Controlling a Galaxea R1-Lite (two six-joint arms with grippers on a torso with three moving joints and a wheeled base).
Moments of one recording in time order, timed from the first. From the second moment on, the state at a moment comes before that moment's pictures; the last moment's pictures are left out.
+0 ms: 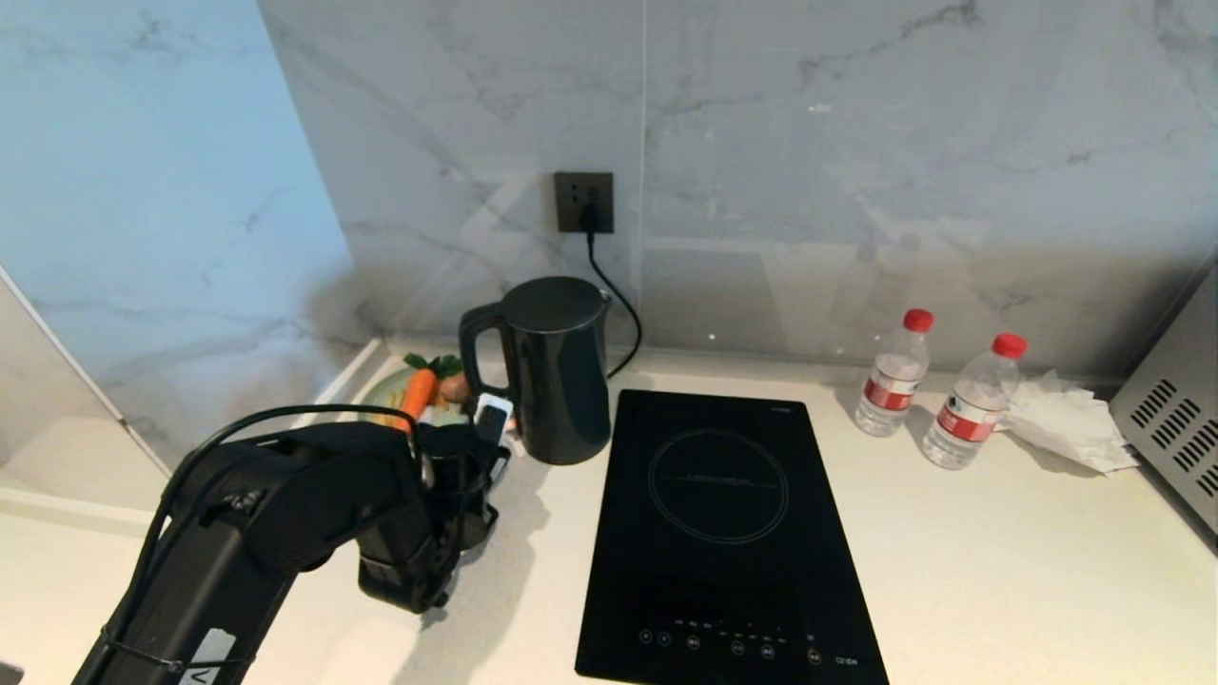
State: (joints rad) left arm -0.36 2.60 -1.07 -1.49 0.58 0.53; right arm 0.00 0.00 0.00 -0.01 0.00 0.00
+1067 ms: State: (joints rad) left arm -0.40 2.67 -1.21 -1.42 0.67 0.57; right arm 0.00 0.00 0.00 -0.01 0.00 0.00
